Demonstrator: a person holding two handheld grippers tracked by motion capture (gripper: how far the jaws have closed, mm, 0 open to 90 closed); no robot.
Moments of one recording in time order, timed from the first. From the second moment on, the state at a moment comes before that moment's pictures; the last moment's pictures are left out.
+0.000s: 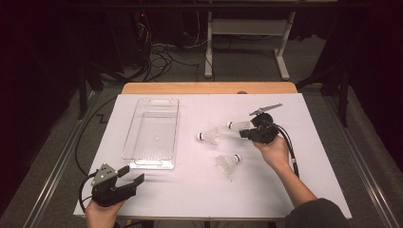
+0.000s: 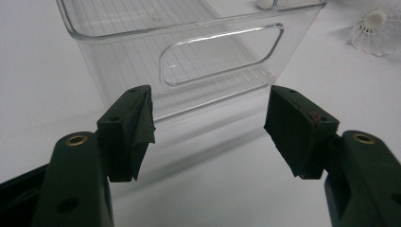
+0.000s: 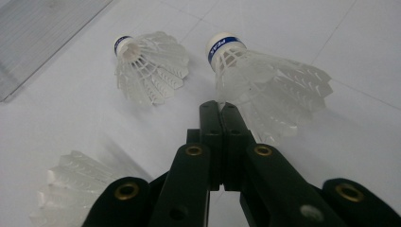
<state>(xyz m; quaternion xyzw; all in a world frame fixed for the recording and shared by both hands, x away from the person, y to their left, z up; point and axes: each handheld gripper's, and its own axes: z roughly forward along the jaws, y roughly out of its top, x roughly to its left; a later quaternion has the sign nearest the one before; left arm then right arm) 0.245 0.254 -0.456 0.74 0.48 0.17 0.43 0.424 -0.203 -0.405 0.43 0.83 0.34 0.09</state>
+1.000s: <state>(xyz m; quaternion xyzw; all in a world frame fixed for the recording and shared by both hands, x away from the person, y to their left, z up) 0.245 0.254 -0.456 0.75 0.48 0.18 0.43 0.413 -0.191 -0.411 0.39 0.86 0.33 0.07</state>
